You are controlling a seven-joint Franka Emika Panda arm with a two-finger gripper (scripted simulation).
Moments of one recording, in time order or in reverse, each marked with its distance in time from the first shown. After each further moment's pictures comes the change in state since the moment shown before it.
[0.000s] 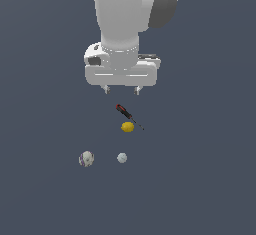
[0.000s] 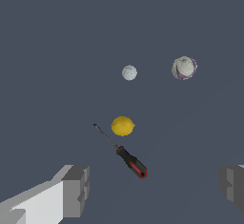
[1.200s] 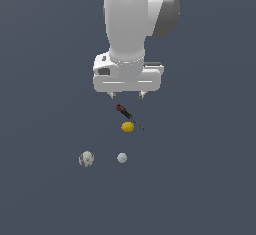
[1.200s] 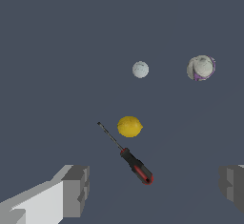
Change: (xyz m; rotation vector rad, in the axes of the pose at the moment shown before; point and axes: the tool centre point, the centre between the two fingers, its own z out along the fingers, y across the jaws) arm -0.003 -0.017 0.026 0.008 -0.004 -0.066
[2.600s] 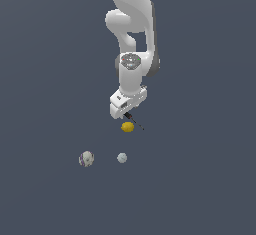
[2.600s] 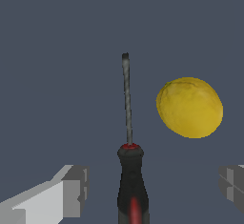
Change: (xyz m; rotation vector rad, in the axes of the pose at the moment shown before) arm -0.078 -0.010 0.199 -0.018 0.004 -0.679
